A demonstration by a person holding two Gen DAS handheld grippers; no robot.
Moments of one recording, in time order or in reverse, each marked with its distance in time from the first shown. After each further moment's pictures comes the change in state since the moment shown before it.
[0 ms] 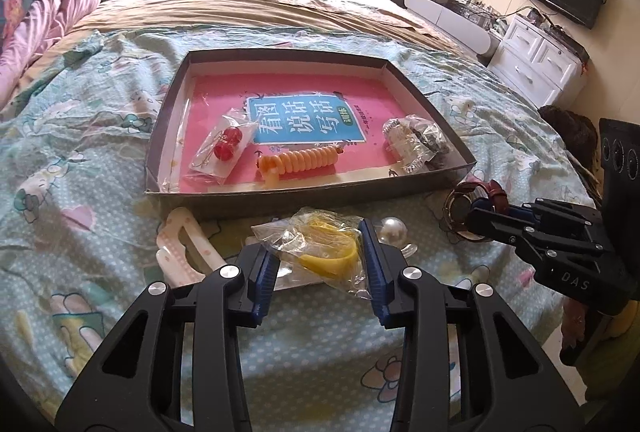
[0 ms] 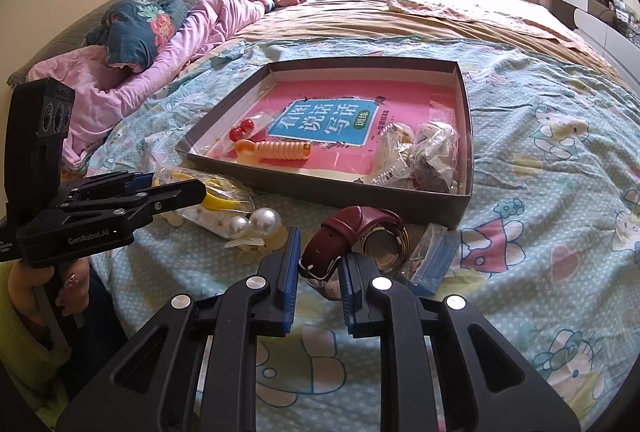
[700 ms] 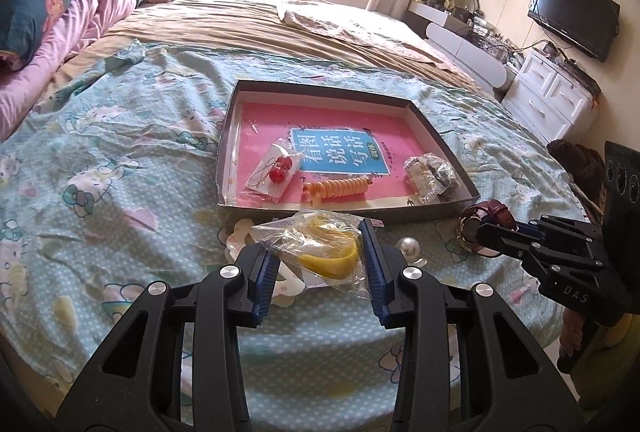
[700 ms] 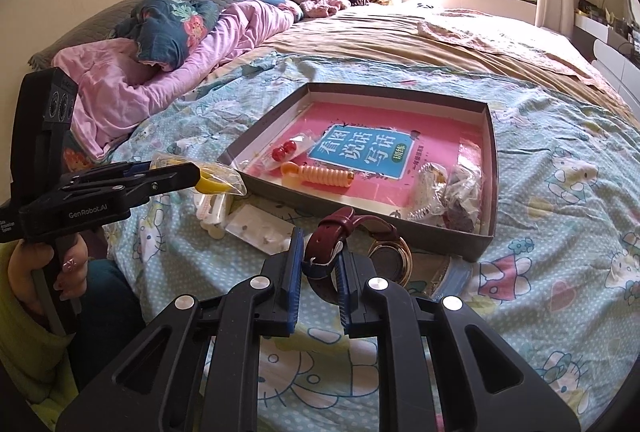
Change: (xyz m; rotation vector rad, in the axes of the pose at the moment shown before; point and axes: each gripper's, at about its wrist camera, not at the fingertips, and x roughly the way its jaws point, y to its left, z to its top) left arm -0.046 0.023 0.004 -0.078 -0.088 0.048; right arm -0.016 0.032 0.019 -0.091 -0.035 0.040
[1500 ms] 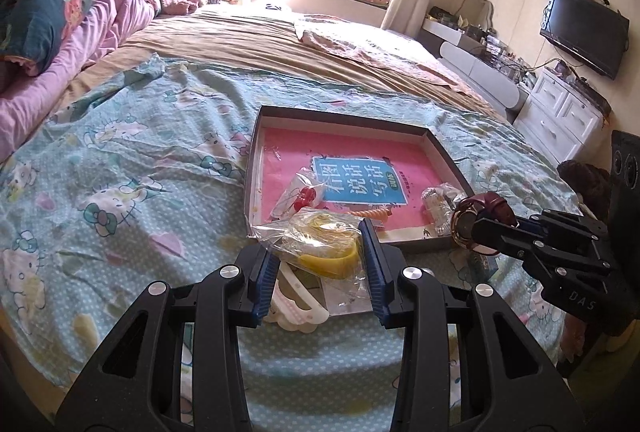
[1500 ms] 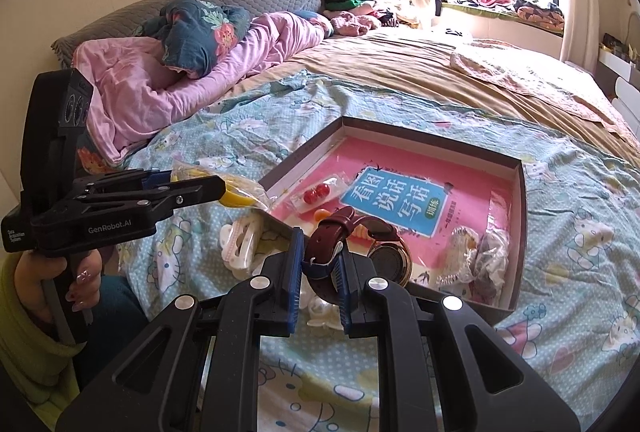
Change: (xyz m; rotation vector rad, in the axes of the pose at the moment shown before) left arm -0.008 0.013 0.017 -0.031 -0.059 0.045; right arm 0.011 0.021 0.038 -0.095 -0.055 0.046
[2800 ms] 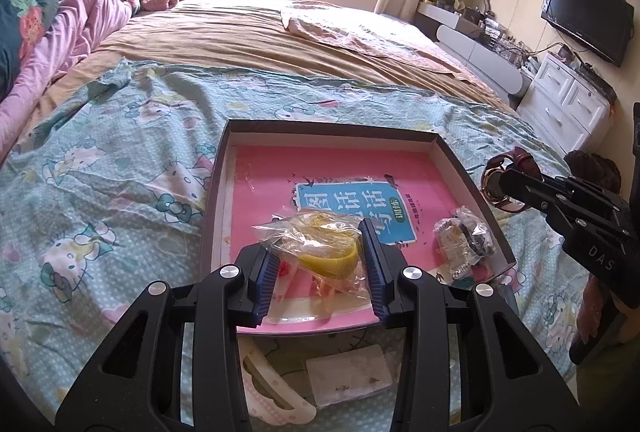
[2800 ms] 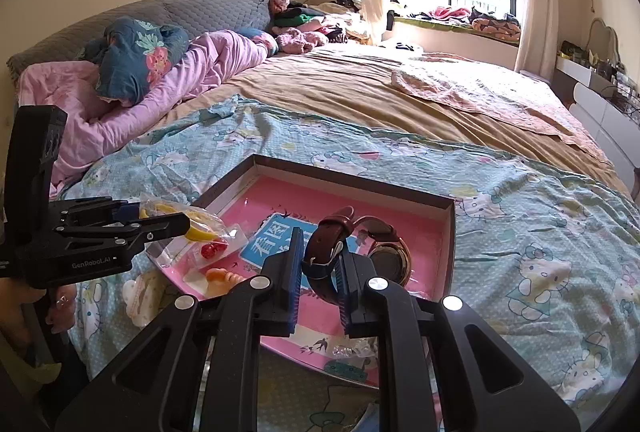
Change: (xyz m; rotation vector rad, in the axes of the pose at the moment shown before) left arm 0.073 -0.017 0.043 0.047 0.058 -0.014; right arm 0.022 -0.072 0.037 0.035 -0.052 -0.187
